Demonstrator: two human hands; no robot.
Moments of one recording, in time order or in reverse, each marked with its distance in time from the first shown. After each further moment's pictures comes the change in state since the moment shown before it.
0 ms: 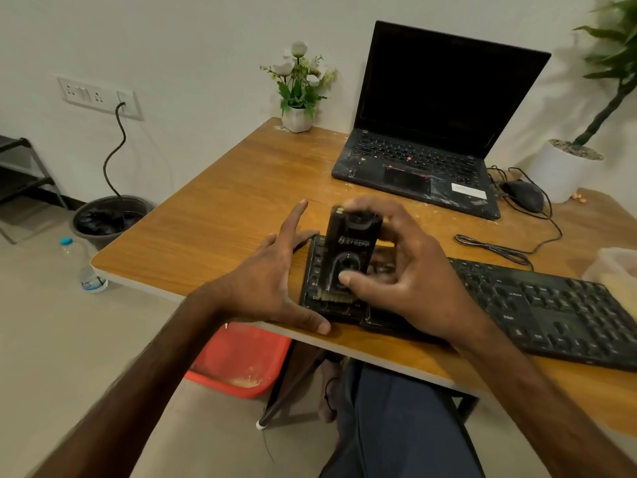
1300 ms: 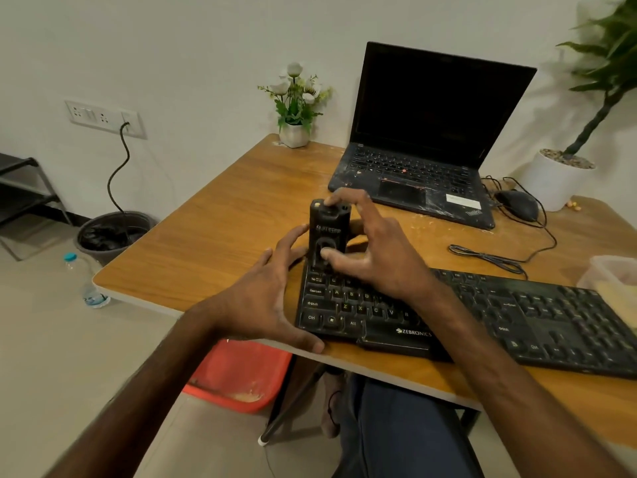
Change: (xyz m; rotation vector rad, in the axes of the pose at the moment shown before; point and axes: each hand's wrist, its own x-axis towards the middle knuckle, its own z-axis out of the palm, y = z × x) left_hand -0.002 0.000 0.002 0.037 0.002 0.045; right_hand 0.048 0.017 -0.001 -0.290 0.003 -0.001
